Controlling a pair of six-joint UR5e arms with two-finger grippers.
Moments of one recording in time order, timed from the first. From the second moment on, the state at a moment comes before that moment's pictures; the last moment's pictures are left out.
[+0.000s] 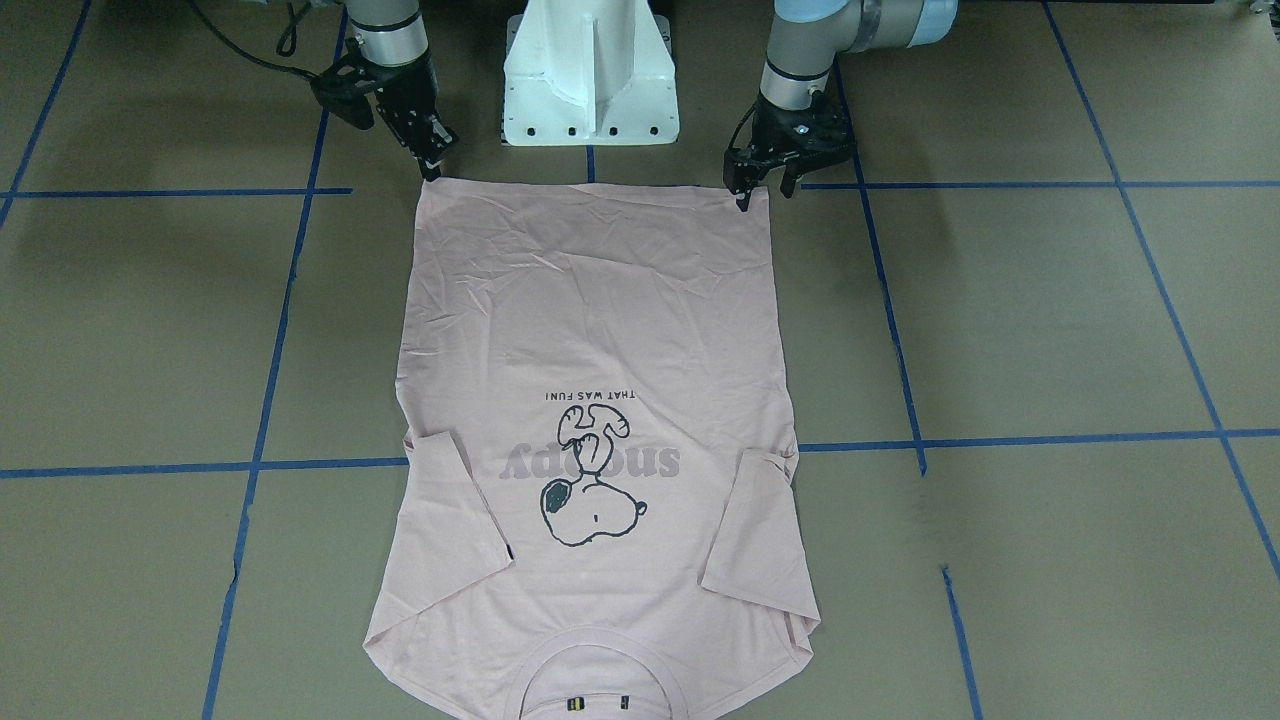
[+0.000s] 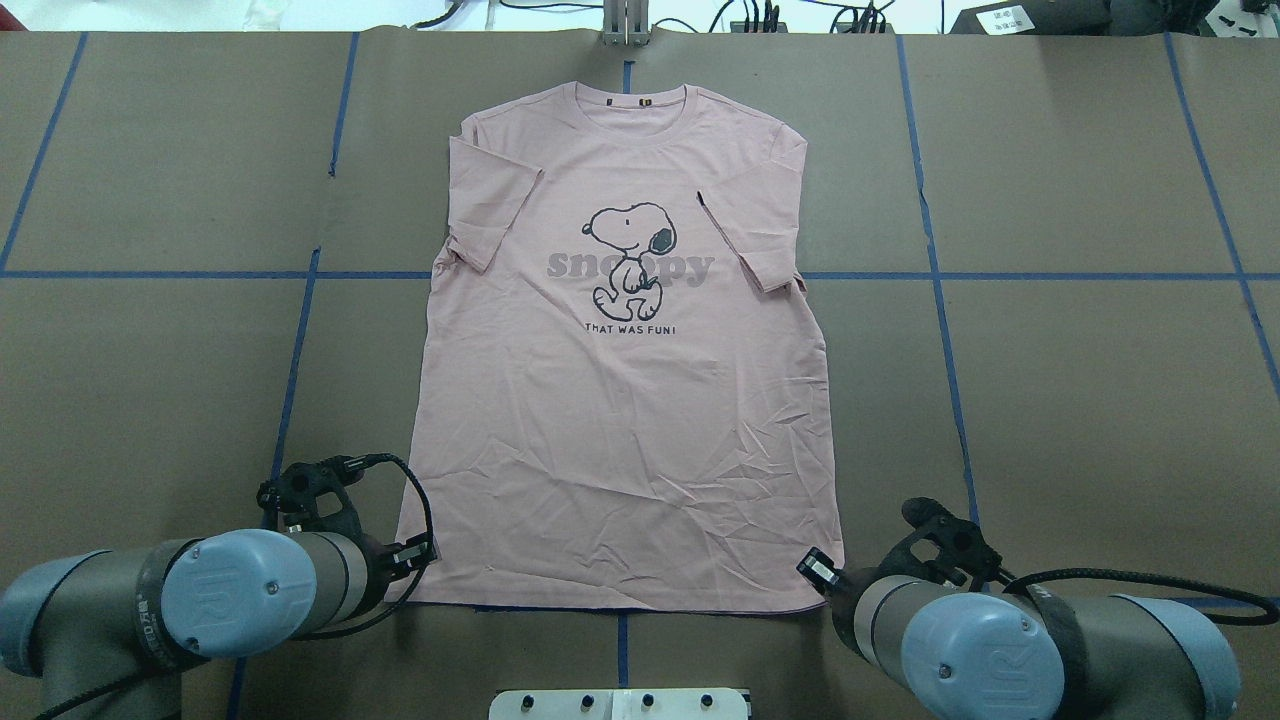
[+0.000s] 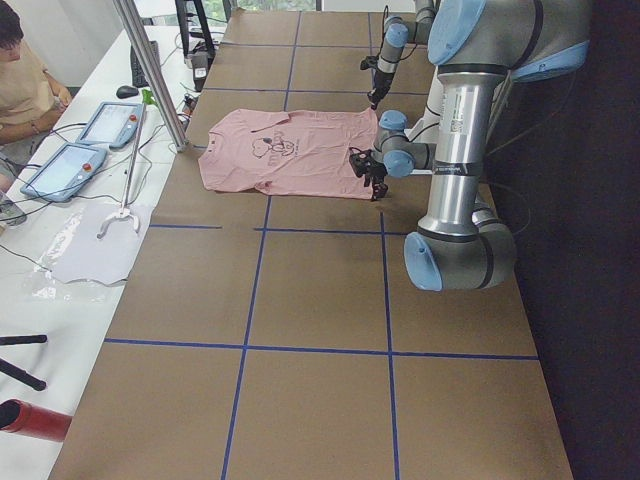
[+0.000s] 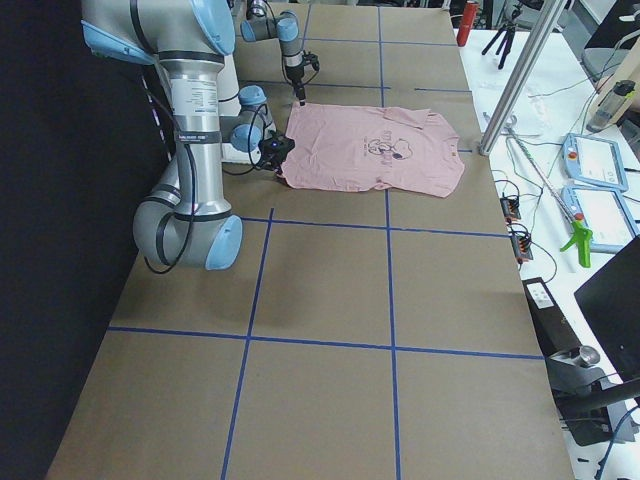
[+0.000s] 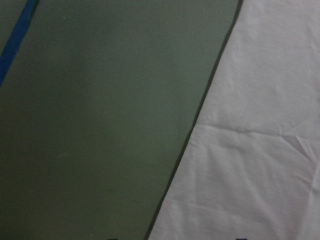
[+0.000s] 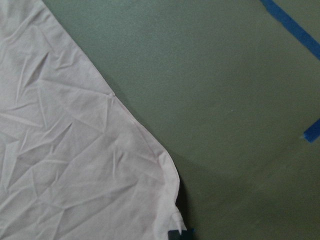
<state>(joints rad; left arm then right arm) -0.20 -1.73 -2.04 -1.75 -1.58 -1.79 0.09 -1.45 2.16 -1.49 1.46 2.24</state>
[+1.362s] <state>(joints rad) -0.15 -1.72 -2.04 -1.74 -1.58 -1.83 0.09 -1.44 2.16 -1.49 1.46 2.24</state>
